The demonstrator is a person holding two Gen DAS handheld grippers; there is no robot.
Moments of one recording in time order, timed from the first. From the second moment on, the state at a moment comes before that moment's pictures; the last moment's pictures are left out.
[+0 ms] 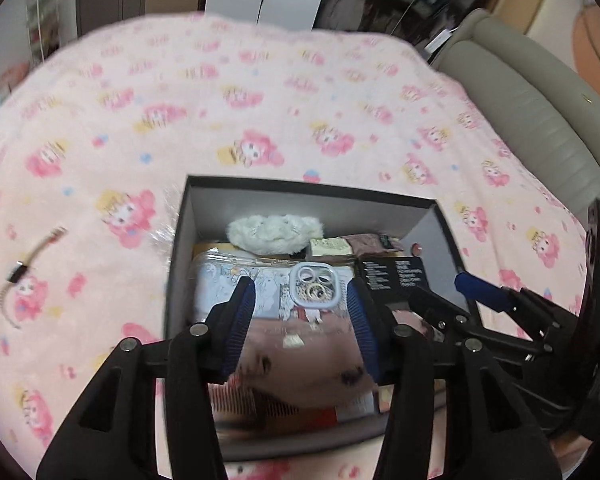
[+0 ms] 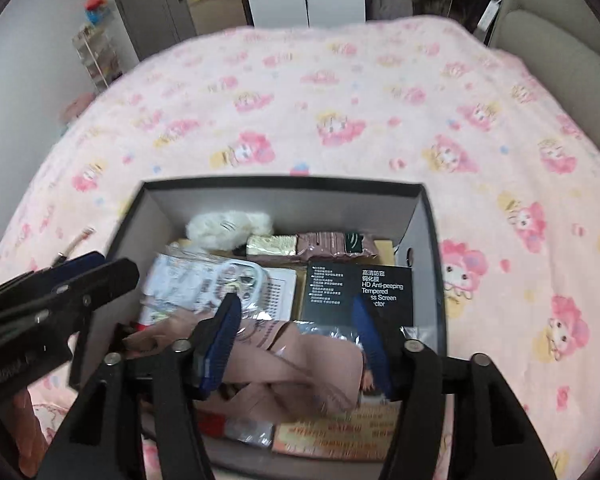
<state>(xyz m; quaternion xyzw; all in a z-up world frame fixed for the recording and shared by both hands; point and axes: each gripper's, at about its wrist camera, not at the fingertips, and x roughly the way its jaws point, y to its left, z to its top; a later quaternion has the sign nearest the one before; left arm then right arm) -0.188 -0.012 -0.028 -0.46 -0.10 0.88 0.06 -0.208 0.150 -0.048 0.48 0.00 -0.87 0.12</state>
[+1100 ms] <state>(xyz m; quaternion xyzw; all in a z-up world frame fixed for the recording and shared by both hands) 0.005 -0.114 0.023 -0.40 -0.12 0.91 0.02 -0.041 0.042 0.028 0.40 0.04 -0.90 0.17</state>
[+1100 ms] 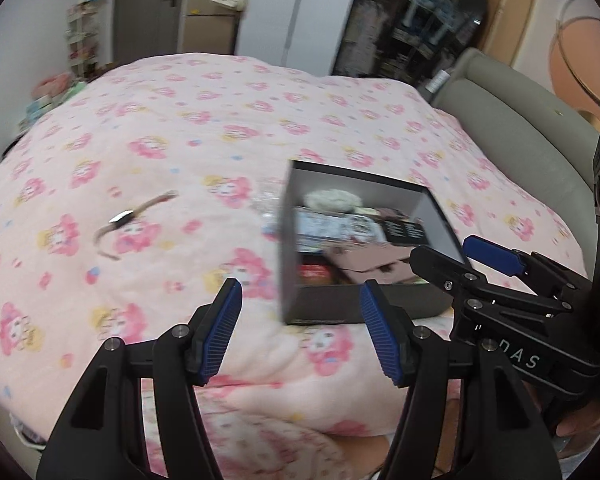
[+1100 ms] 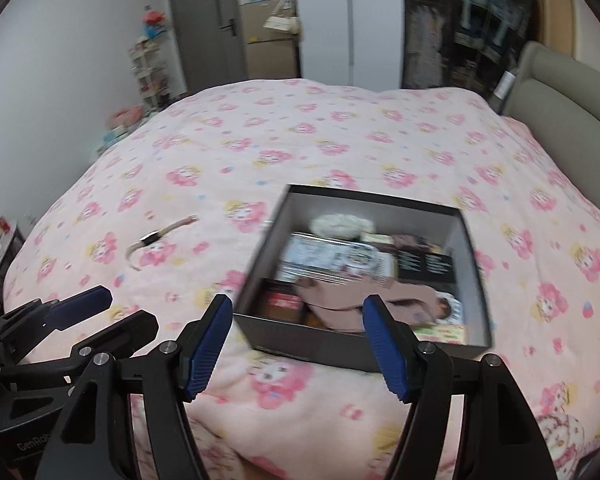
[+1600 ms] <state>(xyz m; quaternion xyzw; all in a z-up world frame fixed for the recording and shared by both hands) 0.024 -0.224 -0.010 -0.40 -0.18 0.89 -0.07 -0.048 -0.083 0.011 0.41 0.11 -0.87 0.25</state>
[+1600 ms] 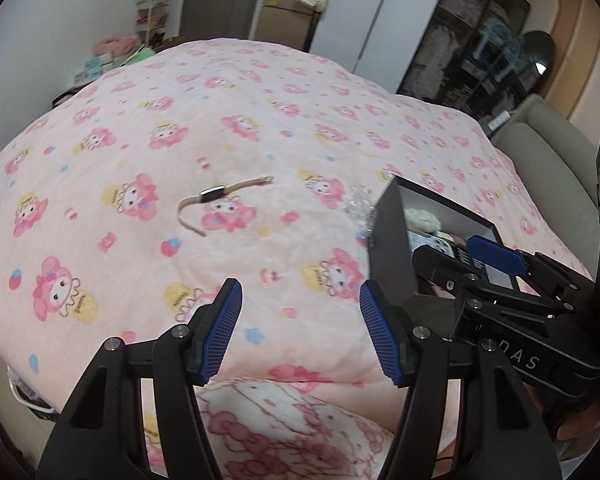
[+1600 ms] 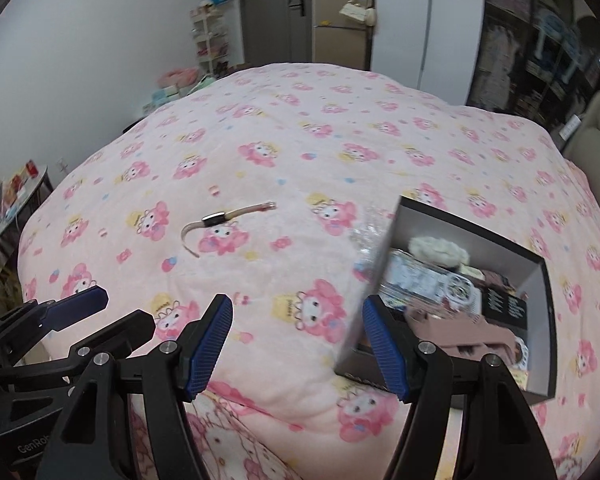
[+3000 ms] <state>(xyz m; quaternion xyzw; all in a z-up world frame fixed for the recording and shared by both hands) -0.150 -0.420 -0.193 -0.43 -0.38 0.79 -0.20 -0.273 -0.259 -0.173 0.59 0.04 -0.75 0.29</state>
